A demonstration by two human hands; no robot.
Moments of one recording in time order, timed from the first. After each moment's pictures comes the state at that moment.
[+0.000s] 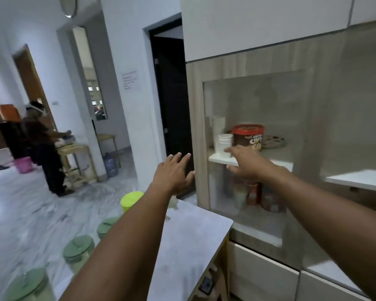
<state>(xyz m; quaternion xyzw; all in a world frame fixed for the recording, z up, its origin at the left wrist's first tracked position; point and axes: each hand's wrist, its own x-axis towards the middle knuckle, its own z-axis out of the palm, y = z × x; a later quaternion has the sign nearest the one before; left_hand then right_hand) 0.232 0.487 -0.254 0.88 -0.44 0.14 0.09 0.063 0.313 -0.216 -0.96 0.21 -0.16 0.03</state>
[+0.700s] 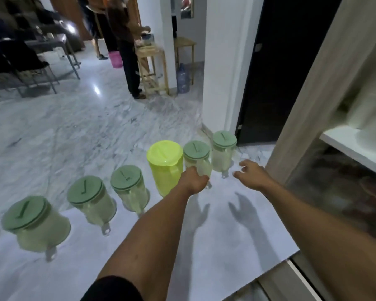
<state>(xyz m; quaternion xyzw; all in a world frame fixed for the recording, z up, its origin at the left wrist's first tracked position) 0.500 0.397 -0.514 0.91 -0.01 -0.19 0.37 0.454 0.197 -0.479 -0.91 0.19 0.09 0.36</state>
